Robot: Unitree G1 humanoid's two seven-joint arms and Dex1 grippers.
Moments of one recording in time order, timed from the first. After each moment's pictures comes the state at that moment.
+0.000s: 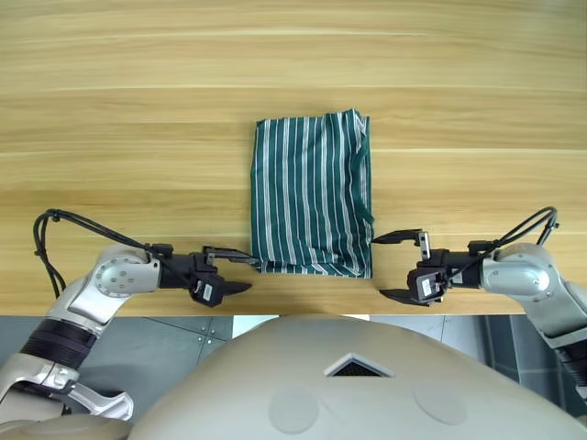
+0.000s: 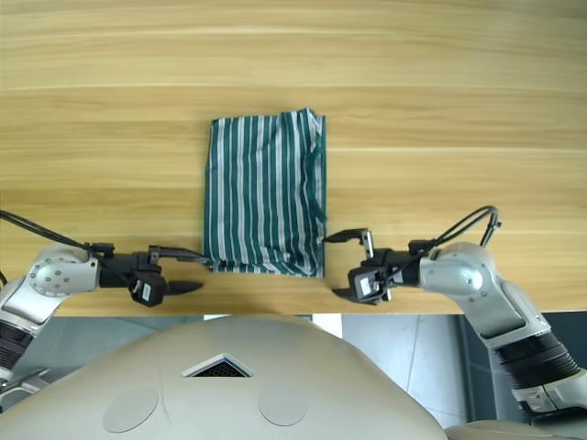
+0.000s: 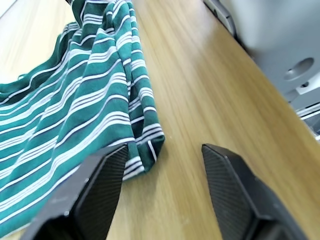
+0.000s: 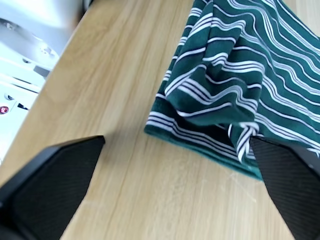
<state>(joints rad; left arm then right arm) 0.26 0.90 -0.37 0.03 0.12 -0.77 -0.96 0.34 -0.95 0.29 -0.23 -0.14 -0.46 0.96</state>
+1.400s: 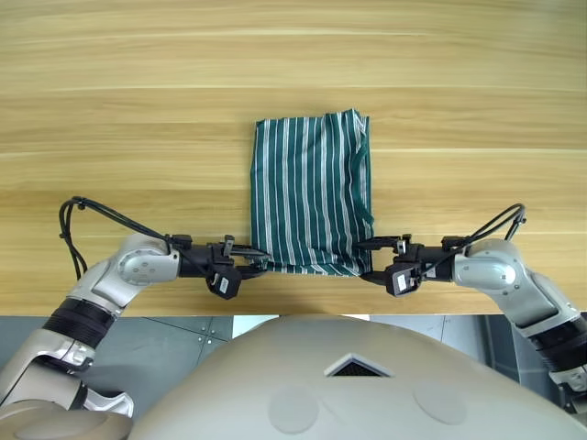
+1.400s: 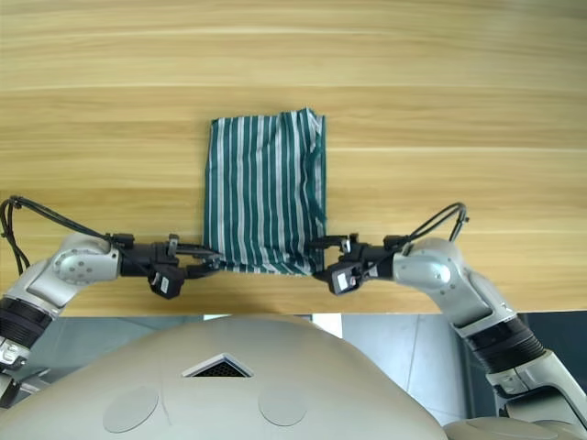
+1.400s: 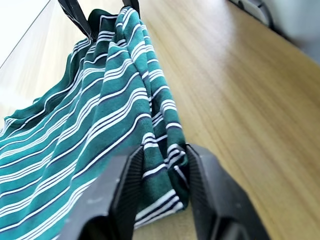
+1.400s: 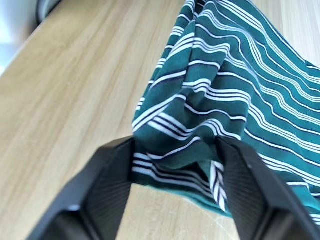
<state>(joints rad) 0.13 0.87 -0.48 0.12 0.21 -0.84 -0.86 0.25 -0.88 0.40 -0.18 -0.23 -0.46 0.85</state>
